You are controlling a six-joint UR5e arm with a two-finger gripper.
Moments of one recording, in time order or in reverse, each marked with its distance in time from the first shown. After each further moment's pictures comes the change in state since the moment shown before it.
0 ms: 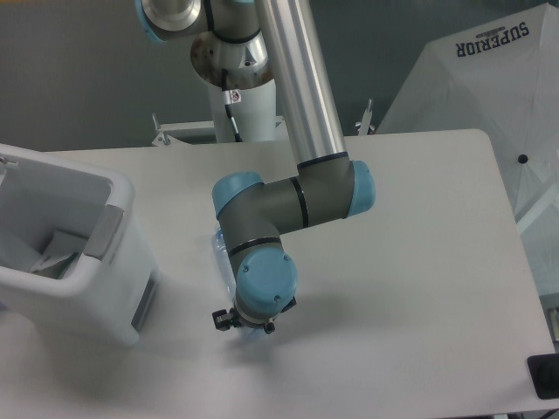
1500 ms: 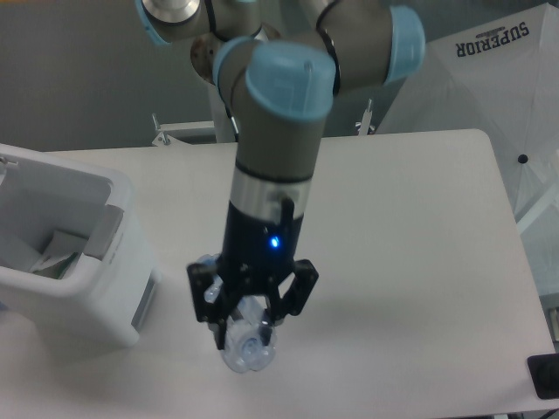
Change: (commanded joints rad) arm 0.049 0.296 0.239 0.275 -0.417 0.021
